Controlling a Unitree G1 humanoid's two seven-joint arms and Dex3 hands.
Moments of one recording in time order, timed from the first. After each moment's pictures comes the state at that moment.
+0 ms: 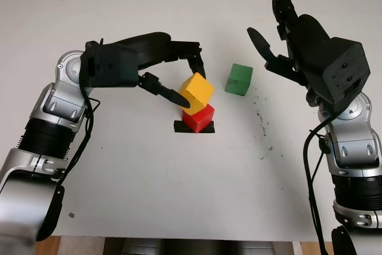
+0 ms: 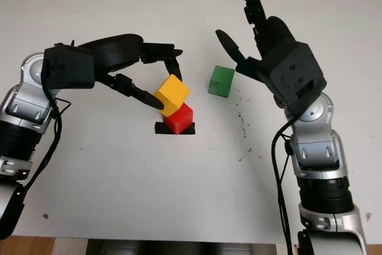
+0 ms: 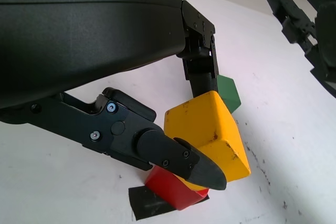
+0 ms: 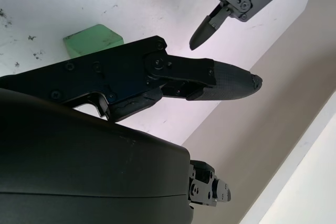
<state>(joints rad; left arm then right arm) -0.90 0.52 -0.21 0.40 0.15 -0.24 -0.79 -0.55 -0.42 -0.04 -0.11 -0.16 0.27 0.25</state>
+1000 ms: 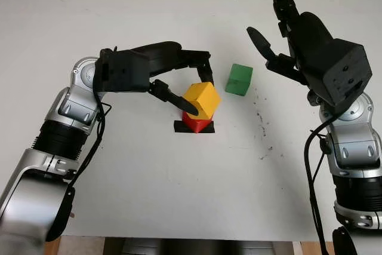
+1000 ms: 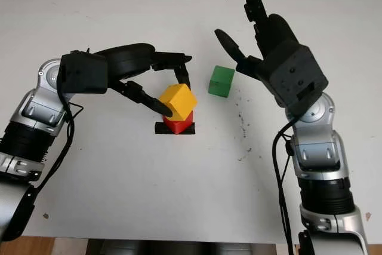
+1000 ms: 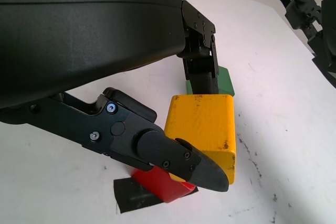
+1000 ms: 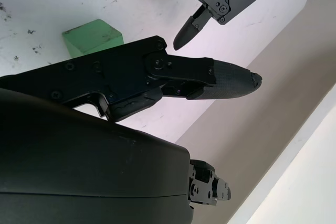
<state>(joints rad) -0.90 0.47 -0.22 0.42 0.18 -0.21 -0.79 -0.54 -0.43 -0.04 -0.12 -0.17 0.25 0.24</state>
